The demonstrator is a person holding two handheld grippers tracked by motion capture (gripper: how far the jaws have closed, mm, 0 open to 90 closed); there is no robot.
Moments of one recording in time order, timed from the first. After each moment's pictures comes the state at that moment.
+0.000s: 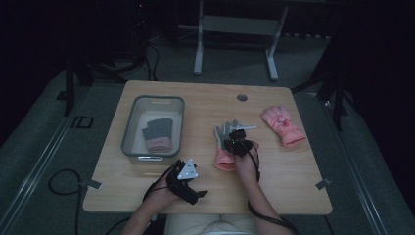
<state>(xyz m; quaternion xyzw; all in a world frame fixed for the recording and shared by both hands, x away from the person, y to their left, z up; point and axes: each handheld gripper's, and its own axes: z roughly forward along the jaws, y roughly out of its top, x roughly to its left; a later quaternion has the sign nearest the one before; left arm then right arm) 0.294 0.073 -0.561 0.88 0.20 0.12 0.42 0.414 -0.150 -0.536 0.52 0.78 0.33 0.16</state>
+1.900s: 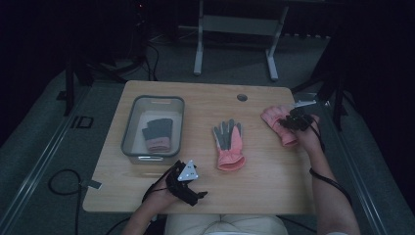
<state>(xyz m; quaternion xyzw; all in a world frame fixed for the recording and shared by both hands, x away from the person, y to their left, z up) 0.291 0.073 -0.560 0.88 0.20 0.12 0.42 0.518 -0.366 -0.507 0.46 0.80 0.28 0.24</state>
